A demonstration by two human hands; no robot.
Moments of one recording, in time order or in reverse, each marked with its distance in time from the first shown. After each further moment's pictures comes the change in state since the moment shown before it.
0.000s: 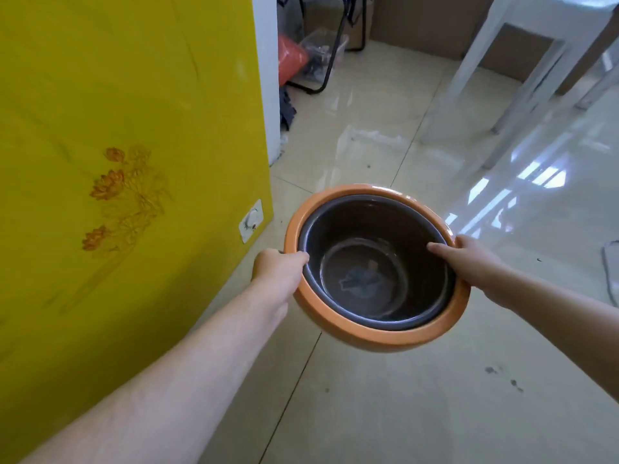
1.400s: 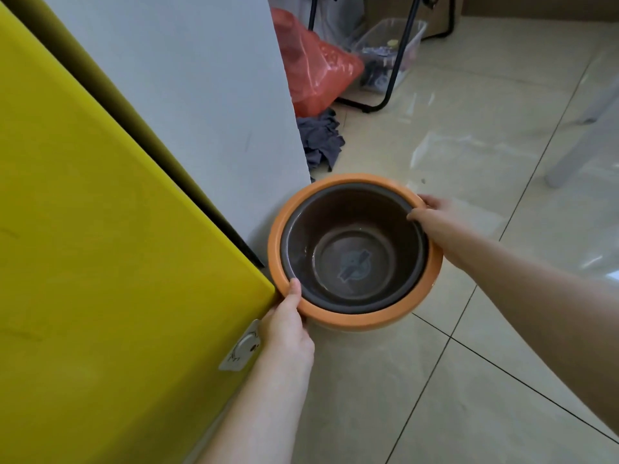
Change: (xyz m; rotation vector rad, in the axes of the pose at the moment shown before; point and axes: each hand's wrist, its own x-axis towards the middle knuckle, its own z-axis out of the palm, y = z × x) left_hand 0.258 0.080 0.092 -0.689 0.404 -0.263; right_hand 0.374 -0.185 0.064 0.274 -0.185 -0.218
